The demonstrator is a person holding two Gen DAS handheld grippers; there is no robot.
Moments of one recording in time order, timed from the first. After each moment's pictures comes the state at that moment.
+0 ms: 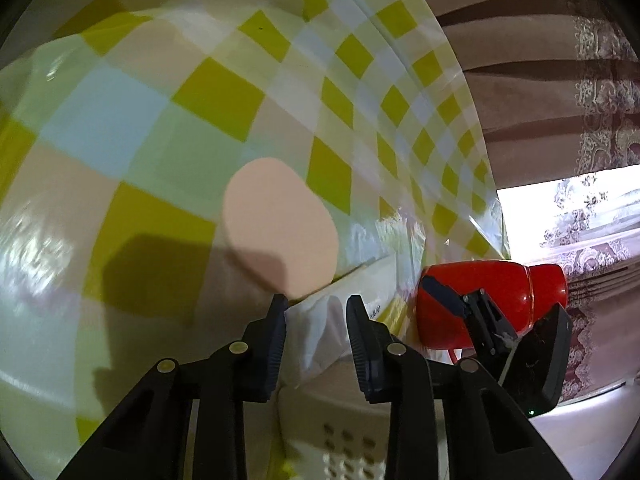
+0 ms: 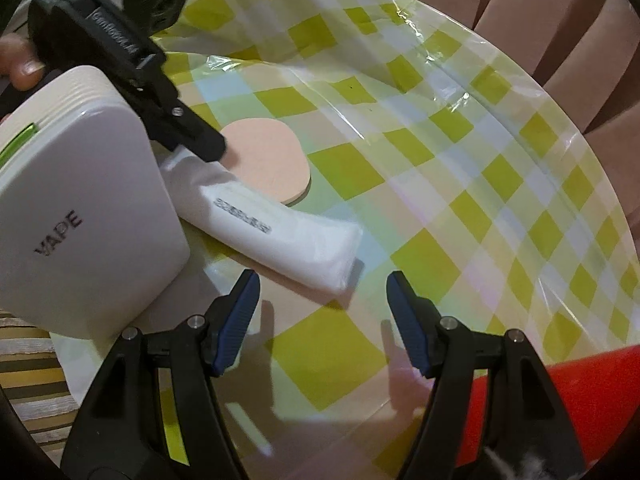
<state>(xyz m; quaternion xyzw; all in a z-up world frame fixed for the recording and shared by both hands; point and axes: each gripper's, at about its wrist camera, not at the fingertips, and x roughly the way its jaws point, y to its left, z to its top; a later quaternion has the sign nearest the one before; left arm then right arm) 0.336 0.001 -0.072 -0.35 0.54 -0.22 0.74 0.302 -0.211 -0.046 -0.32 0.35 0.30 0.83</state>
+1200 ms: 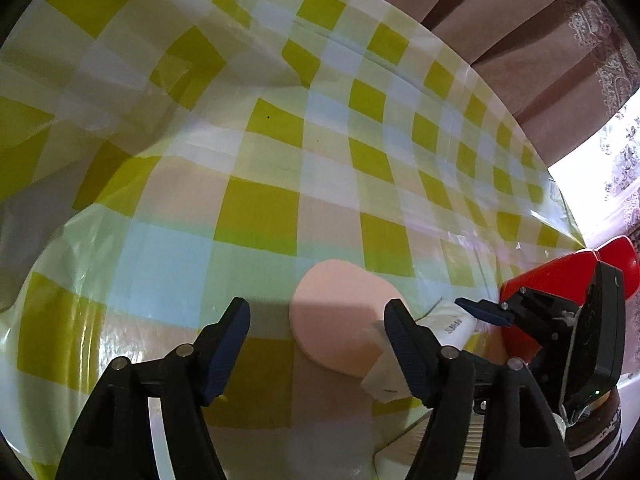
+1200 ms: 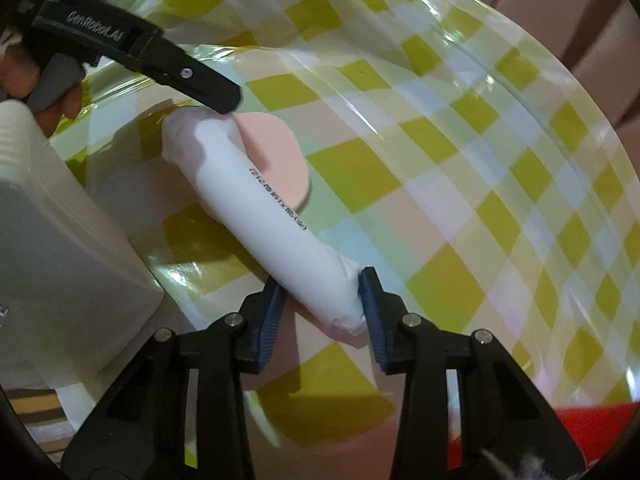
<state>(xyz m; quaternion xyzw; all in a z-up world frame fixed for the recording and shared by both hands) 0.356 0.006 -0.043 -0.17 0.49 -0.15 0.84 0.341 -0.197 -0.061 -0.30 0.40 0.30 0.81</state>
